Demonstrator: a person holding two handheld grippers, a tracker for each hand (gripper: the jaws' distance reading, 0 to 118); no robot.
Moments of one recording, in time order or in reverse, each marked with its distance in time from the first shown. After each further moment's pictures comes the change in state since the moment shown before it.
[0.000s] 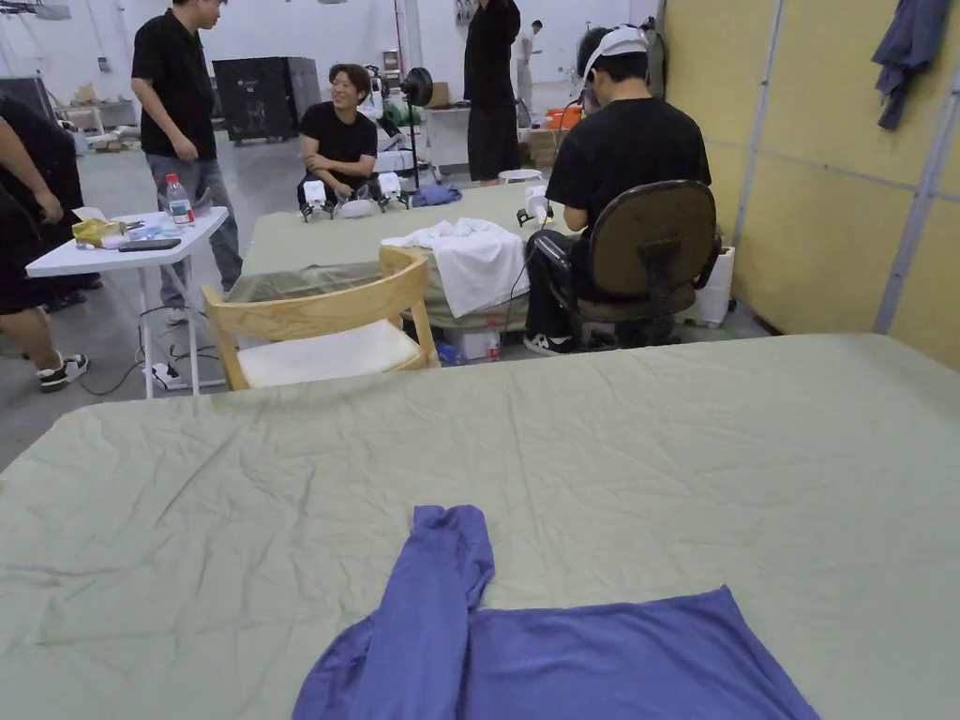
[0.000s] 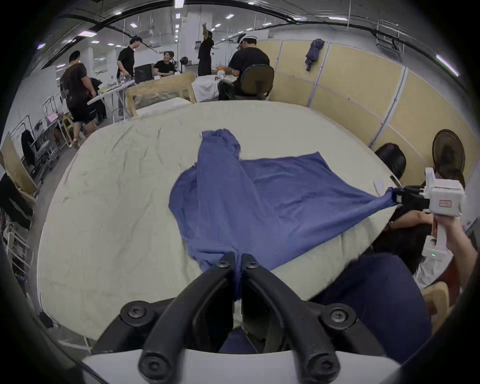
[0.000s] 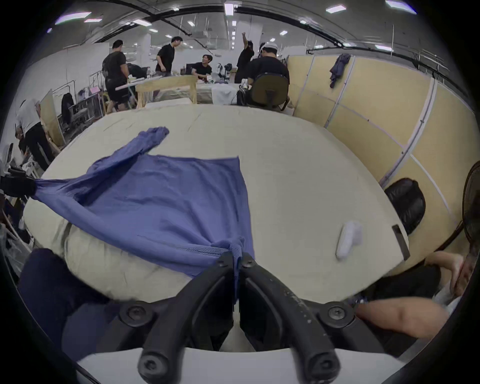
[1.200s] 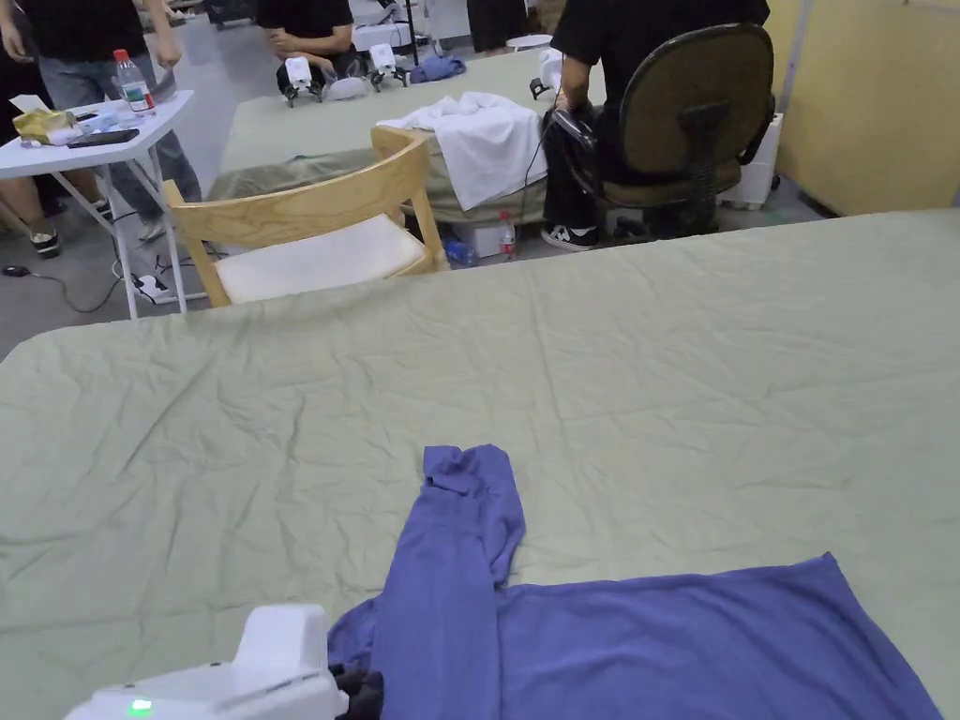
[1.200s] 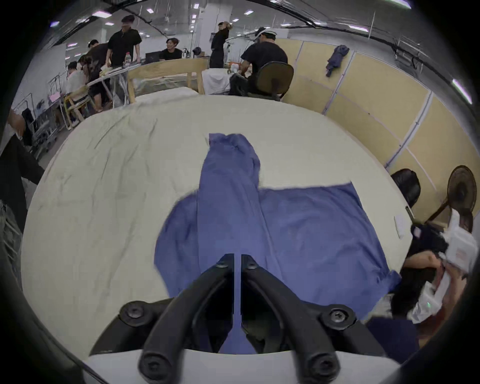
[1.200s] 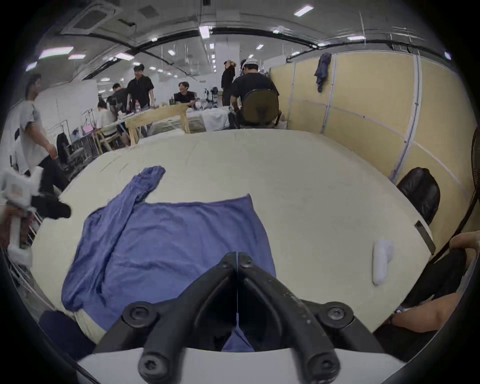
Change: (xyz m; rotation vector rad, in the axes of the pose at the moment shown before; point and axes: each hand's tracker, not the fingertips) left arm -0.027 0.128 -0.143 -0.004 -0.008 0.105; right arm -0.026 0.061 -0.058 0.171 0.067 -0.149
